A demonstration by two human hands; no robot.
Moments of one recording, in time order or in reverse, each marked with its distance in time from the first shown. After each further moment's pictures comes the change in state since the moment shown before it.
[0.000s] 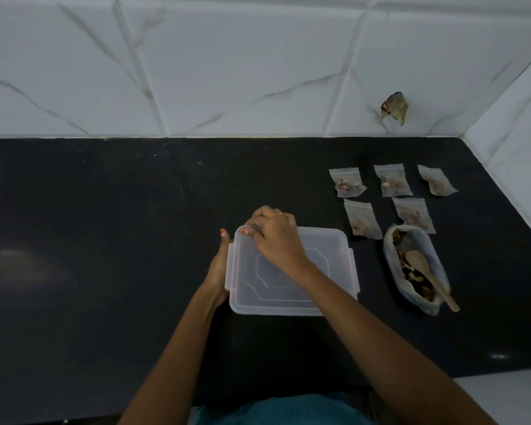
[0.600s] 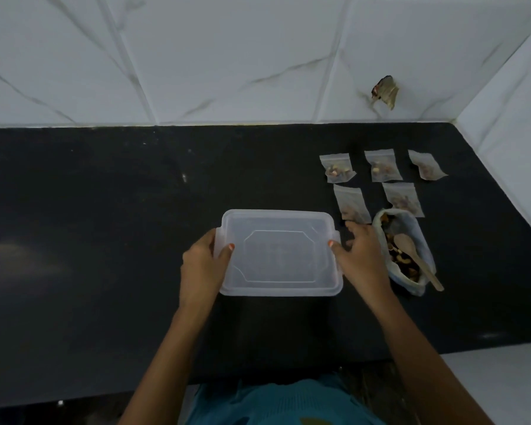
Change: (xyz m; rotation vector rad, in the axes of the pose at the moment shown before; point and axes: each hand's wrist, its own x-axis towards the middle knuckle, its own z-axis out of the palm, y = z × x) left_hand -0.072 0.001 0.008 0.783 0.314 0.453; right_hand -0.101 0.065 -0.062 0.177 0.146 0.648
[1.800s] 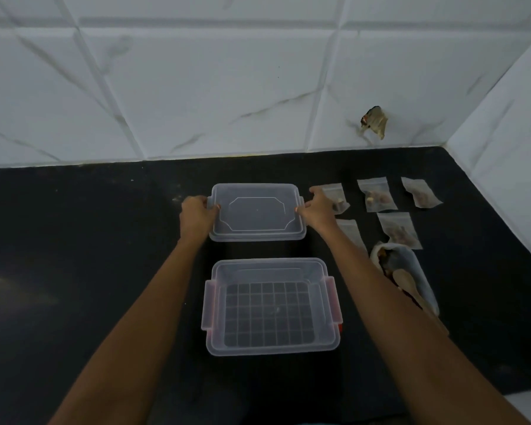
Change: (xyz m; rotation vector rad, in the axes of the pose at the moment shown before) left_hand 0.180 0.037 0.013 0.137 0.082 0.011; right_hand 0.171 -0.059 0.037 0.178 -0.075 0.034
